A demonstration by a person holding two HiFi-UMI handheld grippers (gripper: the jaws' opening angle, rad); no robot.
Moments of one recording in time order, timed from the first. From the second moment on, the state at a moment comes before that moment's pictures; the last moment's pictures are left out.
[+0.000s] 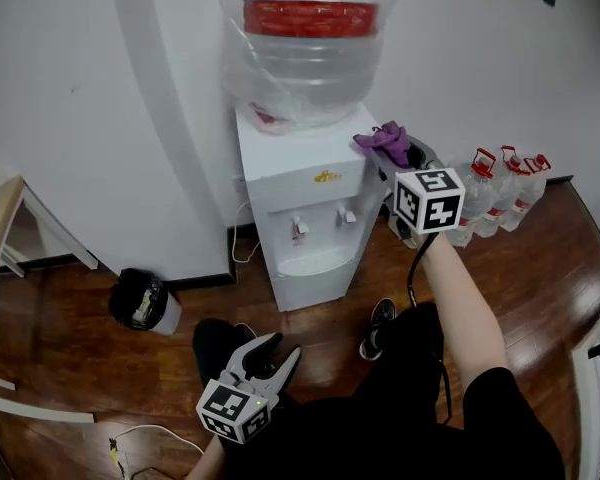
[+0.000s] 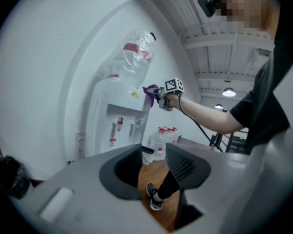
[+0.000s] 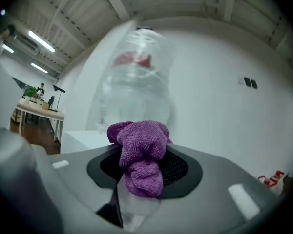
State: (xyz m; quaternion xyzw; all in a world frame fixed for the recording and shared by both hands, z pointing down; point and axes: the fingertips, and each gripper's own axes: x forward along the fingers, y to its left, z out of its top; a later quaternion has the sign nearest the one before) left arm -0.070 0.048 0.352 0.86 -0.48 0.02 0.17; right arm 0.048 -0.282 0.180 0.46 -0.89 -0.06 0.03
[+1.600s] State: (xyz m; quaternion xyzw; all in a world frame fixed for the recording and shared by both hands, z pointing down) left arm -0.078 0.061 0.367 0.85 -0.49 0.05 0.19; right arm -0.100 -0.171 0.274 0.38 -0.84 -0.35 0.13
